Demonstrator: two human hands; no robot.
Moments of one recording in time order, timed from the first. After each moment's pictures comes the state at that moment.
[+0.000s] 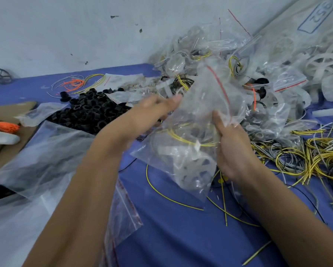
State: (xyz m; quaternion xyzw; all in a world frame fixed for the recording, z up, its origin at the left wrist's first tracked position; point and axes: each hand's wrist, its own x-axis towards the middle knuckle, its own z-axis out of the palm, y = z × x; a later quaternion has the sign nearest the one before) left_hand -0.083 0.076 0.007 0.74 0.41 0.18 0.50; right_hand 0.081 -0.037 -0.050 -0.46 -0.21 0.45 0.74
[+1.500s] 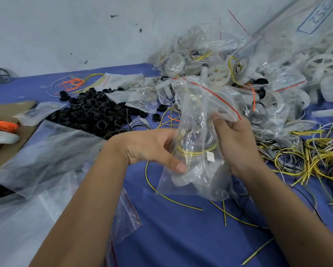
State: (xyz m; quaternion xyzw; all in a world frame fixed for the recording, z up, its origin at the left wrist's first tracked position) left_hand -0.085 0.069 -0.030 0.76 0.15 -0.04 0.63; right_hand 0.096 -0.042 -0.057 -0.59 -0.40 0.23 0.66
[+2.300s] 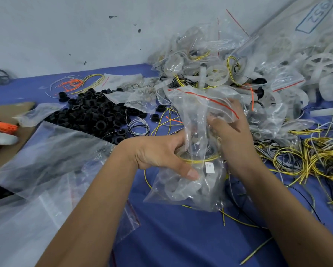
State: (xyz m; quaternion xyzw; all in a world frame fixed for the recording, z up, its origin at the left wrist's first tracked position) left_hand -0.070 0.054 -0.035 0.74 0.14 -0.06 0.65; right_hand 0.097 -0.045 -0.055 -0.51 -0.44 0.26 0.69
